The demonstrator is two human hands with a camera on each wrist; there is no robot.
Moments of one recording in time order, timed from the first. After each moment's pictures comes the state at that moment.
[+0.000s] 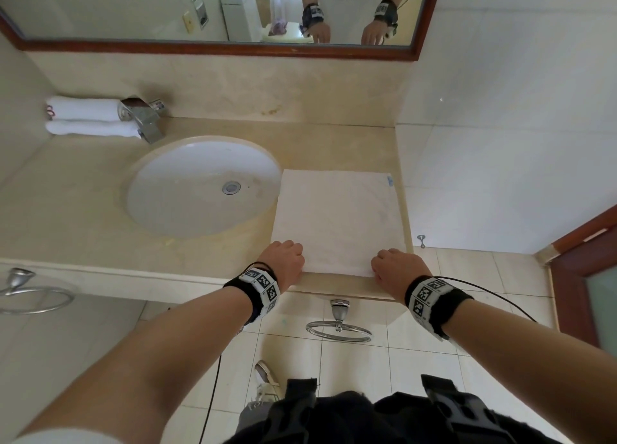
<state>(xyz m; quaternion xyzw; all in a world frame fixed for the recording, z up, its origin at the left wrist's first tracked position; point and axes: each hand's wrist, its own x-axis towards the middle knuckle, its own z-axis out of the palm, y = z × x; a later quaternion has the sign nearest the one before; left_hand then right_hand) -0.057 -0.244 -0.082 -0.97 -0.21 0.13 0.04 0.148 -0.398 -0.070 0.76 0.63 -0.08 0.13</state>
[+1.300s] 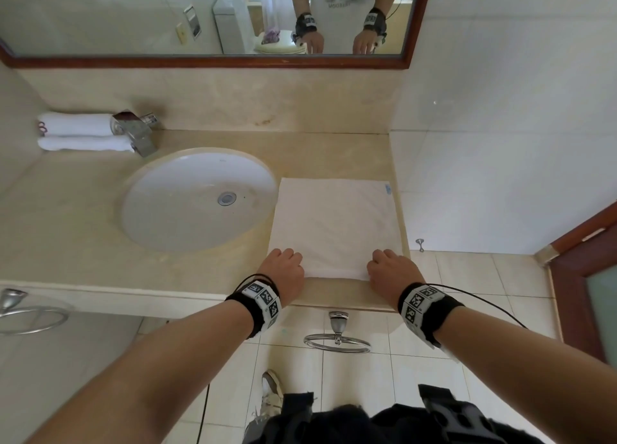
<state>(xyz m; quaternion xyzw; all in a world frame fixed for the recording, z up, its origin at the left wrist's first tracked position) -0.044 -0.250 -0.074 -0.96 -0.22 0.16 0.09 0.149 -0.387 -0.073 0.78 0.62 -0.06 0.11</state>
